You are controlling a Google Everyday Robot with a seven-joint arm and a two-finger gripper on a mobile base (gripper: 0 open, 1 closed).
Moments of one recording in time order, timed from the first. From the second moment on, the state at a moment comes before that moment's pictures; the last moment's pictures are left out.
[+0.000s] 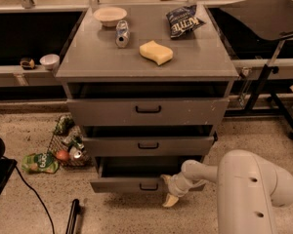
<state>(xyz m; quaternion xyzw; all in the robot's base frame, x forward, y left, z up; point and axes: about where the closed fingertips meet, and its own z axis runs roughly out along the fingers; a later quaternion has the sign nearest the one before) 0.544 -0.092 0.180 -0.73 0.64 0.18 0.18</state>
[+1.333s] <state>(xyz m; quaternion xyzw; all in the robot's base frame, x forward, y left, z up) 0.544 -0.084 0.194 -0.74 0.62 0.18 0.18</state>
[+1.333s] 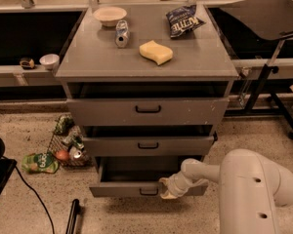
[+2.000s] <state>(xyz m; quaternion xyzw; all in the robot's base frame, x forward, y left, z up) 0.551 -0.082 0.203 -0.75 0.61 0.18 0.19</state>
